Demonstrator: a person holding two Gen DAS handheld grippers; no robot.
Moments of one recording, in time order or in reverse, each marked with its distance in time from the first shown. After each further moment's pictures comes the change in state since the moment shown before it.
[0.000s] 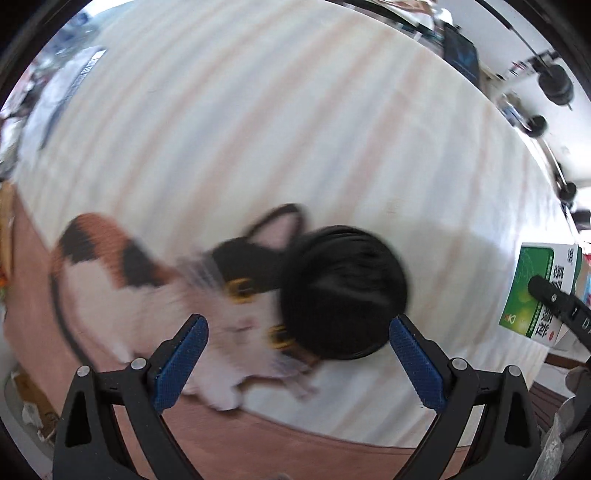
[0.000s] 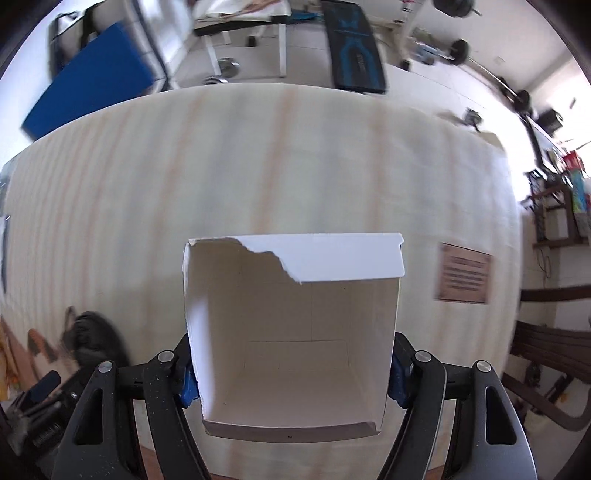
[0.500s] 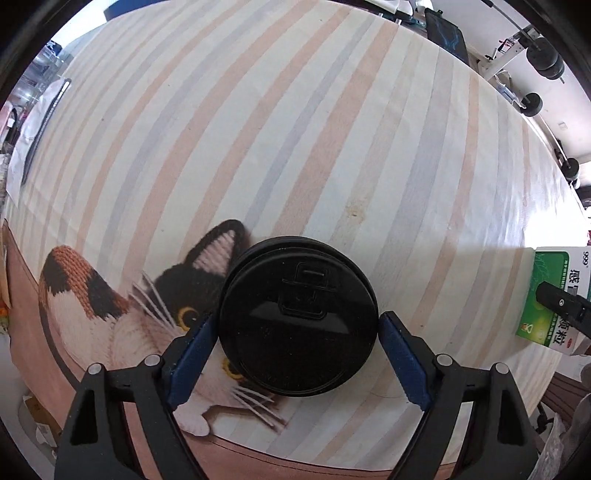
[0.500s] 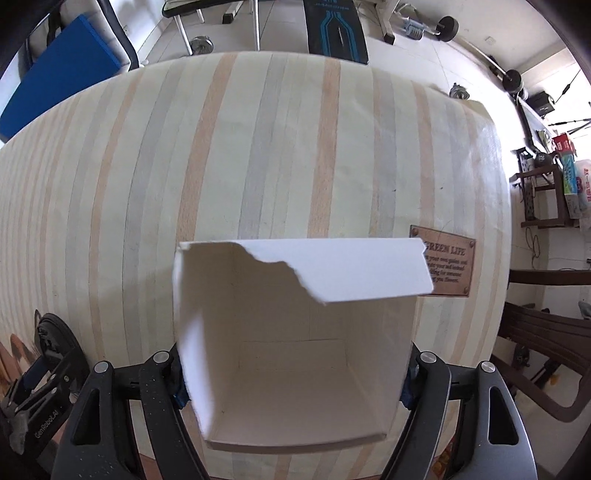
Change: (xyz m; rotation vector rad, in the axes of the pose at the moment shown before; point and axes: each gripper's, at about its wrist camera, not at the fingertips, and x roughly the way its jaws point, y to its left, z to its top) left arm 0.019 -0.033 -0.002 0.076 -0.037 0.062; right arm 0.039 -0.025 0.009 0.022 0.106 -0.050
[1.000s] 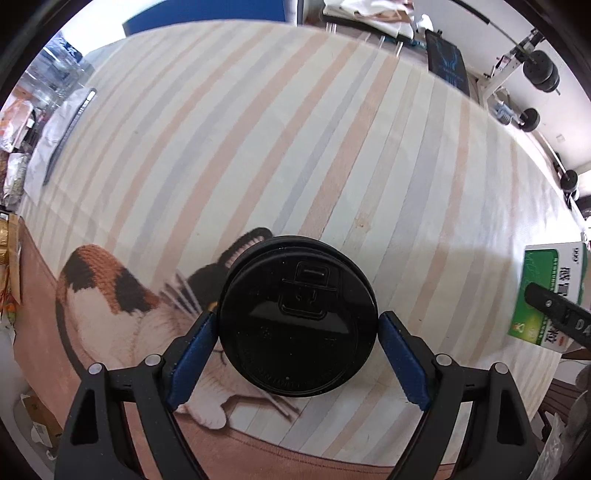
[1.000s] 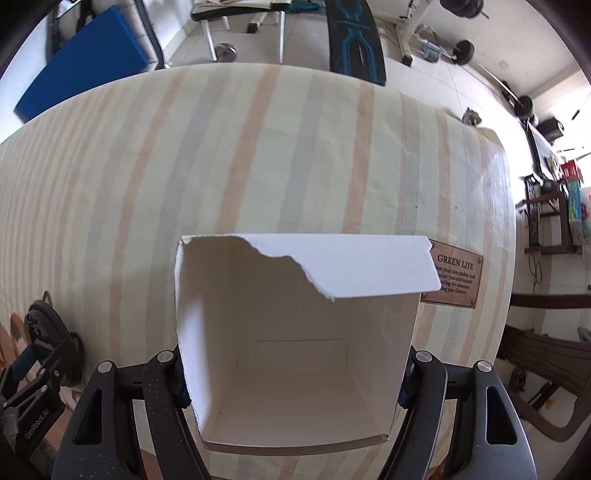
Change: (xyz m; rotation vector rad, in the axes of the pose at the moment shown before) left arm -0.048 0.040 -0.035 -0.018 -0.106 0.004; right arm -0.023 0.052 -0.031 -0.080 -0.088 0.008
